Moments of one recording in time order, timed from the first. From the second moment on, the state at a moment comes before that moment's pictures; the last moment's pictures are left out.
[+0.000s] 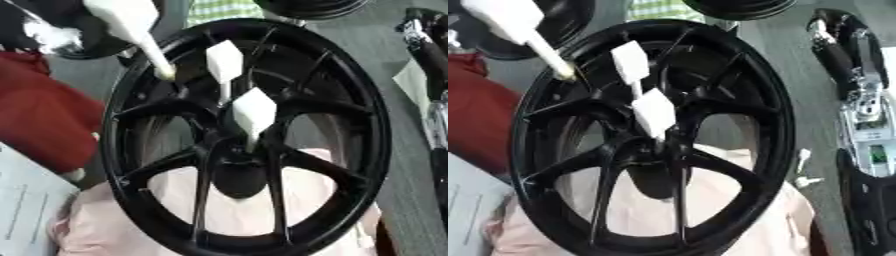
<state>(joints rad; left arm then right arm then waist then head) -1.07 0.73 -0.30 -1.48 0.30 -0.21 -0.70 -0.42 -0.38 -0.34 -1.65 0.04 0.08 -0.06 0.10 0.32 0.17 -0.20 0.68</state>
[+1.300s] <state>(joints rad) -0.31 0.84 0.12 -1.41 0.05 -0.25 -0.32 -0.40 -0.40 -0.38 -1.65 0.03 0.08 -0.11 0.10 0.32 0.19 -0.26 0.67</state>
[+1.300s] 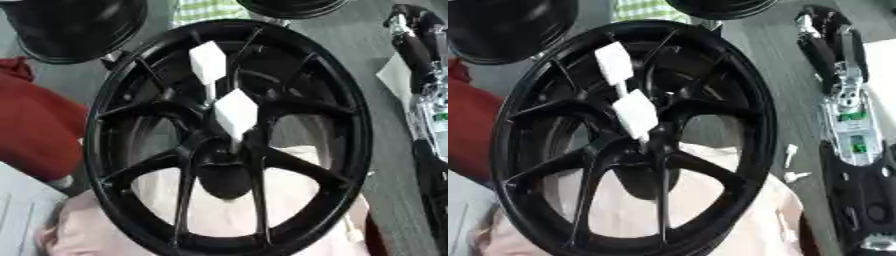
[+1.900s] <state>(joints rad) -0.29 0.62 0.17 -1.63 0.35 -0.18 -0.11 -0.40 -0.40 -0.37 -1.65 0.03 0.08 -0.11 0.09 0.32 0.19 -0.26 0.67</state>
